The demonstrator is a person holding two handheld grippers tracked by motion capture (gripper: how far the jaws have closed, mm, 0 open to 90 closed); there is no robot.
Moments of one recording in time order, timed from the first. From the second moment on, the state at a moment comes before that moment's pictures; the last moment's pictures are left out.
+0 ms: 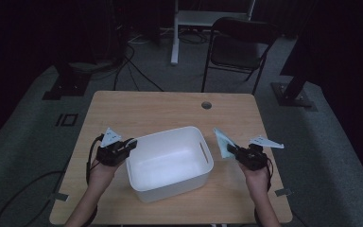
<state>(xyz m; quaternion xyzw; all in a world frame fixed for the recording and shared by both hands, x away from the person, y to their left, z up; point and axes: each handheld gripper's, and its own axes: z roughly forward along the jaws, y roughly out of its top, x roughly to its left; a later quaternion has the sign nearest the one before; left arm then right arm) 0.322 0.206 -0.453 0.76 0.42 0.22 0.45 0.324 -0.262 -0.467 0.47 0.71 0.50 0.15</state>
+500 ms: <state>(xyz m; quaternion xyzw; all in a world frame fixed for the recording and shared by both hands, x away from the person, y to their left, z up) 0.324 0.209 -0.453 0.76 0.42 0.23 0.45 0.287 -0.247 -0.430 0.43 0.71 0.55 0.15</state>
